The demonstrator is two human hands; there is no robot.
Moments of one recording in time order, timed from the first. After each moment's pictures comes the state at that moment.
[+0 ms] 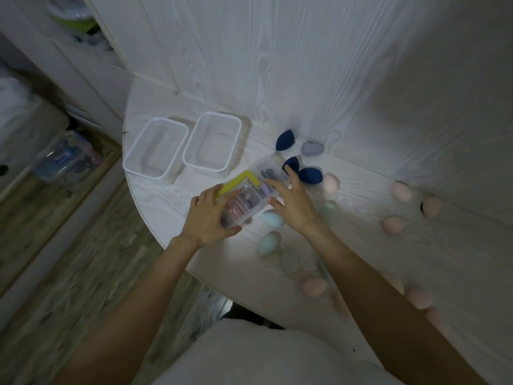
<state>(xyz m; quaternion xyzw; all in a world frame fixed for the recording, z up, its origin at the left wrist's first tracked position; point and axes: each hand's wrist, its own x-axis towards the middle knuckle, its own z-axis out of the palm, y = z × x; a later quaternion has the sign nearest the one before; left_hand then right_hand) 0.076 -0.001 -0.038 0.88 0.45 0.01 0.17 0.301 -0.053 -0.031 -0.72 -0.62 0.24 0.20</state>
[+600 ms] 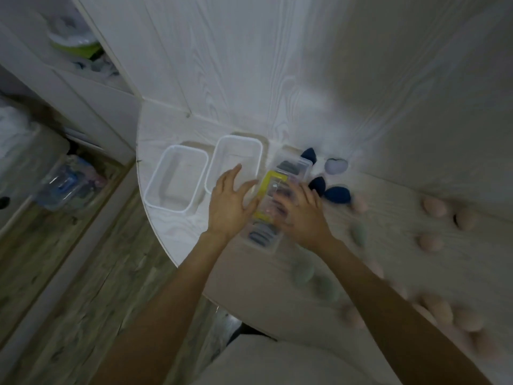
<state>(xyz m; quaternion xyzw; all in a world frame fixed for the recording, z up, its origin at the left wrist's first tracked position) 0.091 0.085 -0.031 0.86 0.45 0.18 0.15 0.261 -0.008 -0.037 -0.74 -0.64 0.16 0.12</state>
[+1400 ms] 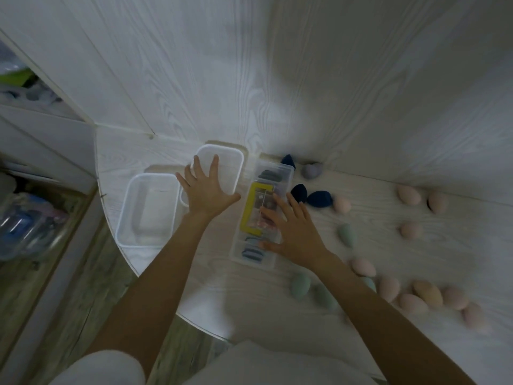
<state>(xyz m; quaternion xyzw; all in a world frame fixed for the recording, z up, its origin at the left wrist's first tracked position) 0.126 0.172 -0.035 0.84 0.52 0.00 0.16 0.261 -0.013 -0.036 -0.76 -0.62 0.17 0.09</state>
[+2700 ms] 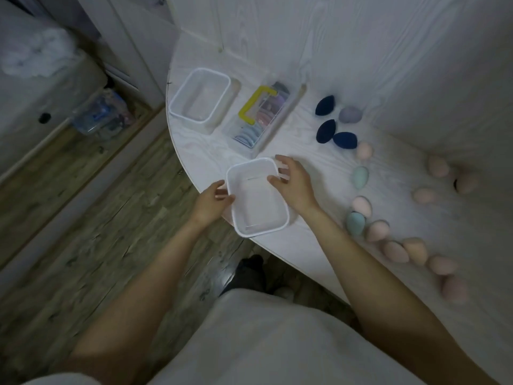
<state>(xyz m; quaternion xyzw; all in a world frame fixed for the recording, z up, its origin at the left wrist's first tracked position) 0.005 -0.086 -0.038 0.53 0.65 0.17 0.51 0.206 -0.101 -0.019 -0.68 -0.46 0.43 0.37</state>
